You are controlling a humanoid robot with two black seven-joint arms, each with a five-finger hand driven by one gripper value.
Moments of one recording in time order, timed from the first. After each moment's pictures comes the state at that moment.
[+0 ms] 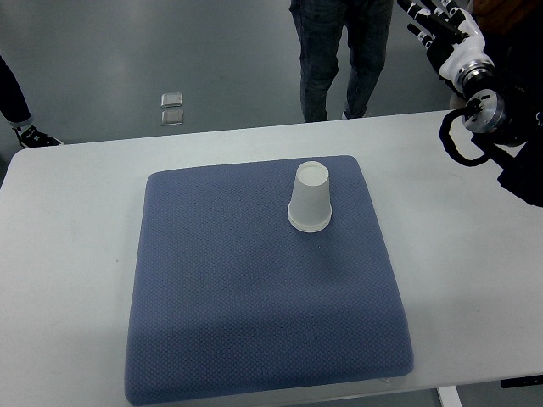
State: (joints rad) left arm 0.00 0.00 0.07 -0.13 -0.04 0.04 -0.18; right arm 1.08 -0.30 0.43 0.60 0.30 -0.08 0.33
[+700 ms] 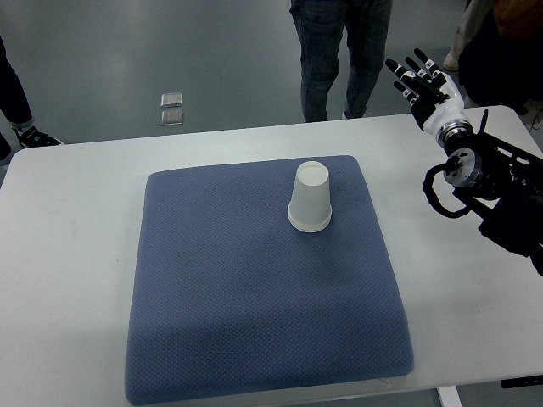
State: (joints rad) left arm 0.00 0.00 0.07 -0.13 -0.04 0.04 -0.18; right arm 0.93 -0.24 0.47 0.60 0.26 -0.04 0.40
